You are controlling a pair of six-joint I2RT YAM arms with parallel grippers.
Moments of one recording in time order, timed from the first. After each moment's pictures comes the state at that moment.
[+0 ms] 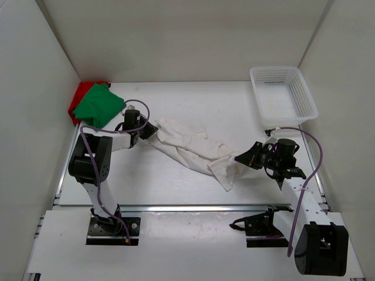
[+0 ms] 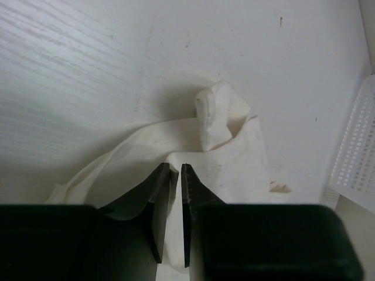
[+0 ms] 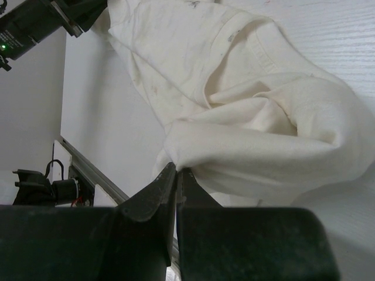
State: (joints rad) left arm -0.19 1.81 0.90 0.25 0.11 -0.91; right arm -0.03 0.90 0.41 -0.10 -0.75 0.51
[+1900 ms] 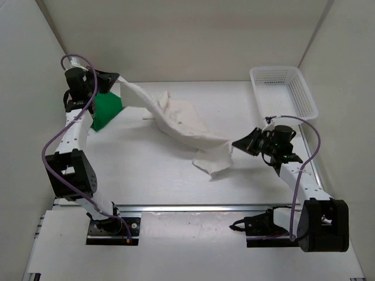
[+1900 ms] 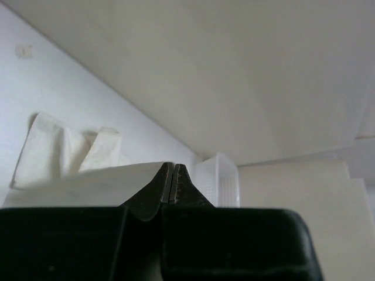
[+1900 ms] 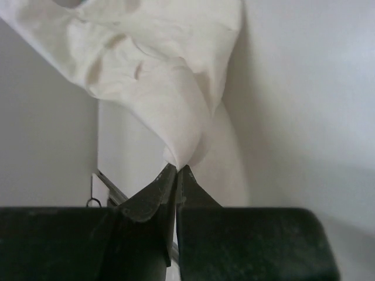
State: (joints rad) left arm 0.18 1.61 1.40 0.05 0.38 -1.03; right arm 0.00 1.10 0.58 0.09 -0.71 0.73
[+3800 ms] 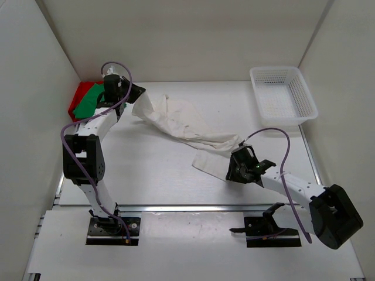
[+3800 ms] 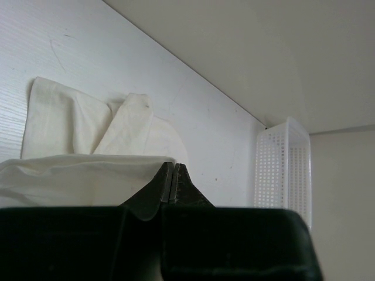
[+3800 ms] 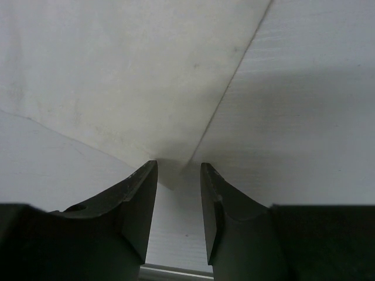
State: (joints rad) left arm -0.06 1.80 1.37 0.08 0.21 -0.85; right arm 0.57 1.15 0.49 -0.37 0.10 0.73
